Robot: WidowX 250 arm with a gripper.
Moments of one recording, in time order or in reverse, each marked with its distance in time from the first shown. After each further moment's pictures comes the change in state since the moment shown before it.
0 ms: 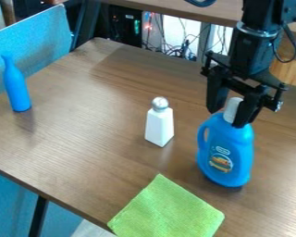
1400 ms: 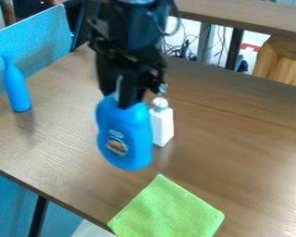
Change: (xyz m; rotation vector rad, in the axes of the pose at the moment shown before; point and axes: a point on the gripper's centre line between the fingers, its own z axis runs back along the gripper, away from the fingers) arm -0.117 0.071 0.037 0.124 -0.050 0.080
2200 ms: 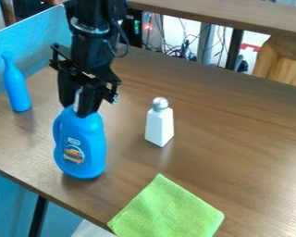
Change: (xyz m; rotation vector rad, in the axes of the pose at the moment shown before) arm -0.006 0.067 -0.061 0.023 0.169 0.165
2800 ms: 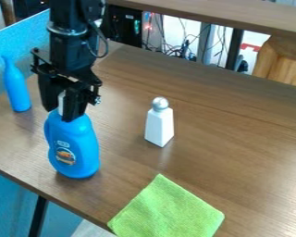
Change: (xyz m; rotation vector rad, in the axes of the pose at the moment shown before) arm -0.017 0.011 -0.004 -0.052 -0.017 0.027
